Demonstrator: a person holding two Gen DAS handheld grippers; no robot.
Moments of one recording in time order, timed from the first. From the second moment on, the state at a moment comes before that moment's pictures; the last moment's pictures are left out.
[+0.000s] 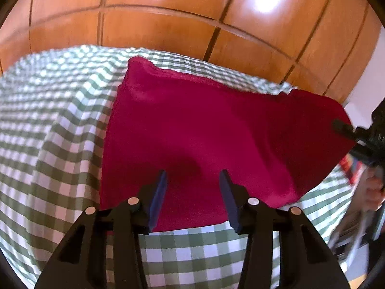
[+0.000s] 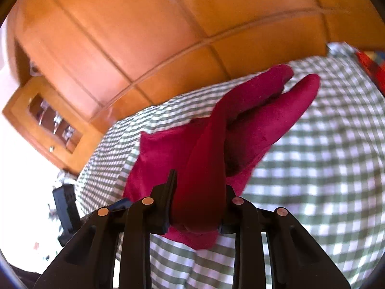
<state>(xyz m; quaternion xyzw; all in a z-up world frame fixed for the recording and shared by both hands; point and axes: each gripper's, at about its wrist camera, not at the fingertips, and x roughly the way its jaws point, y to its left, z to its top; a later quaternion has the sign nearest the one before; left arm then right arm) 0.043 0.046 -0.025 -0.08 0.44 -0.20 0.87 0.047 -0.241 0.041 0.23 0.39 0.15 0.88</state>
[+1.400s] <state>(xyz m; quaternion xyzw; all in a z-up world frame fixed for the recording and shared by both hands) 0.136 0.099 -0.030 -0.26 0.49 -0.31 0.77 0.070 -0.030 0.000 0.04 0.45 0.36 0.82</state>
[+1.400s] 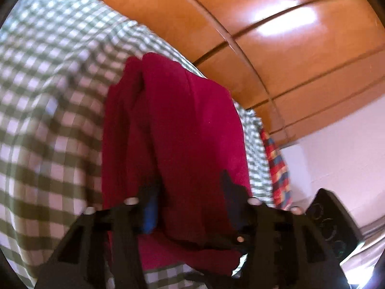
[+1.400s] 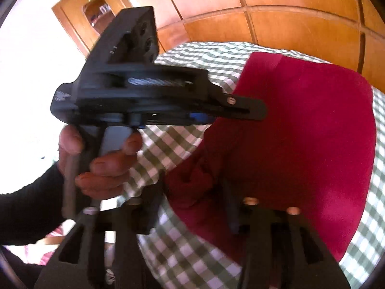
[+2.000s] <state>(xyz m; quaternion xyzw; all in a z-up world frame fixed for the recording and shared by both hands) 0.158 0.087 -0.020 -0.25 0.49 -0.26 0.79 0.019 -0.164 -0.005 0.16 0.43 0.23 0.86</state>
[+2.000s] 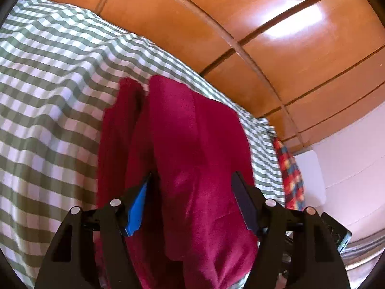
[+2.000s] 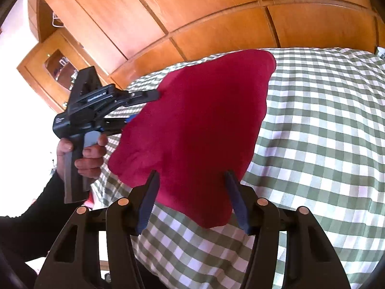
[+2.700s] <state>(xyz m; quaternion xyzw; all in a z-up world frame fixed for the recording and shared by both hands) 0.119 0.095 -0.003 -0.10 0.43 -0.19 0.88 0.050 -0.089 -0.022 0.05 0.45 0.19 0.87</state>
